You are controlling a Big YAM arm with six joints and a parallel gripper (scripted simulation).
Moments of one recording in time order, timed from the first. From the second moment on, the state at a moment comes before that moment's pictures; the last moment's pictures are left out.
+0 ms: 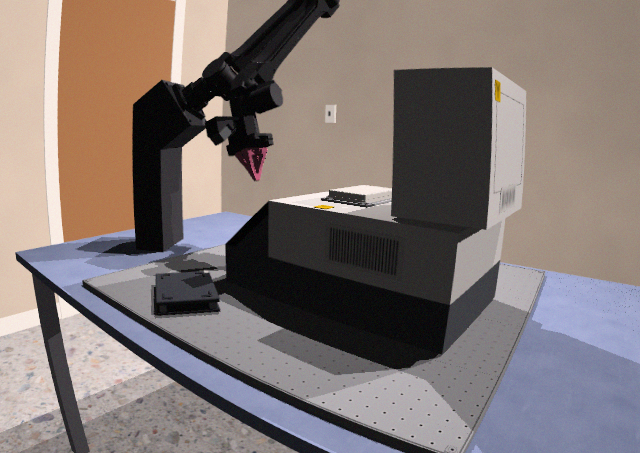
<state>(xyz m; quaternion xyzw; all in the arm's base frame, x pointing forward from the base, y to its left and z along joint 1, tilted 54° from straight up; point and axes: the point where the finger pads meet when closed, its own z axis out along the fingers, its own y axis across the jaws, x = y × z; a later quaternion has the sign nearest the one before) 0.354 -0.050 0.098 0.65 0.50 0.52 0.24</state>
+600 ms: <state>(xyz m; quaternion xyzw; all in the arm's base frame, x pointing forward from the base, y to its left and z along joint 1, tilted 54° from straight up) 0.373 -0.048 0.097 0.64 0.49 0.54 0.26</state>
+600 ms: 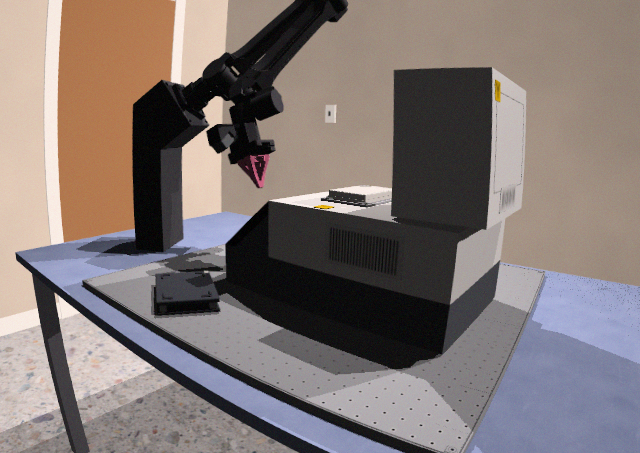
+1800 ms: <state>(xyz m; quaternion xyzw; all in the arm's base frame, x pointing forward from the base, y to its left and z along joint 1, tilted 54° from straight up) 0.424 -0.049 0.094 0.65 0.49 0.53 0.24</state>
